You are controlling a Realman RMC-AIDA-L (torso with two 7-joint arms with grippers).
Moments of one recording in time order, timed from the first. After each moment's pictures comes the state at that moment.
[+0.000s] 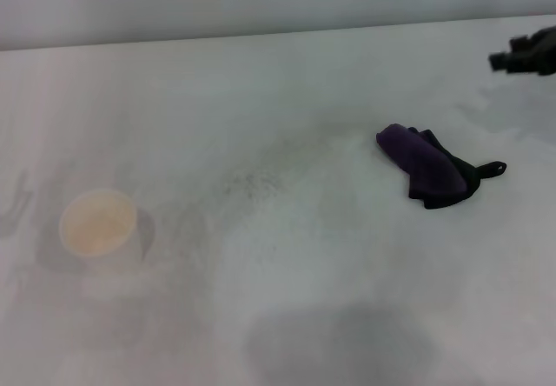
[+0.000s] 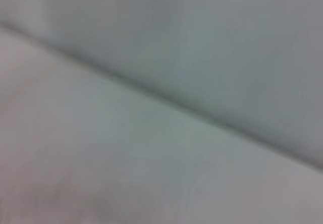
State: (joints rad) left arm -0.29 -2.08 0.95 0.00 0.58 1.52 -0.18; right arm 0.57 1.94 -0.56 -0.98 0.74 1.39 -1.27
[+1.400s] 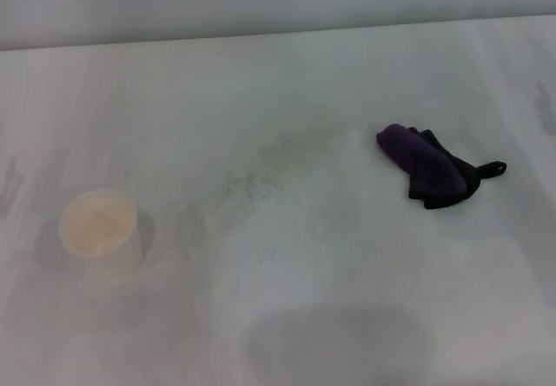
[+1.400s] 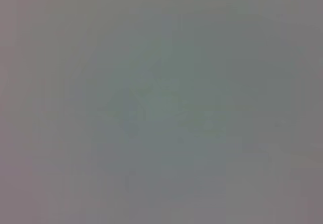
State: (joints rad) left arm -0.34 -2.09 0.94 -0.02 0.49 1.51 -0.18; right arm 0.35 2.00 -0.27 -0.15 1.94 1.26 -2.65
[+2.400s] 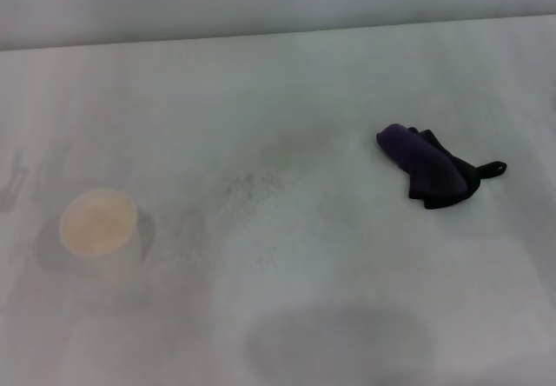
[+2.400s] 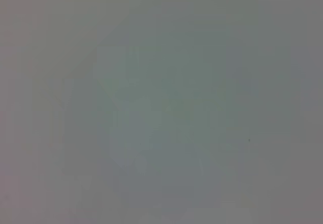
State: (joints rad) left arm -0.37 -2.09 0.95 -0.02 0.48 1.46 -0.18; right arm 0.36 2.01 -0.21 -0.14 1.97 1.26 -2.78
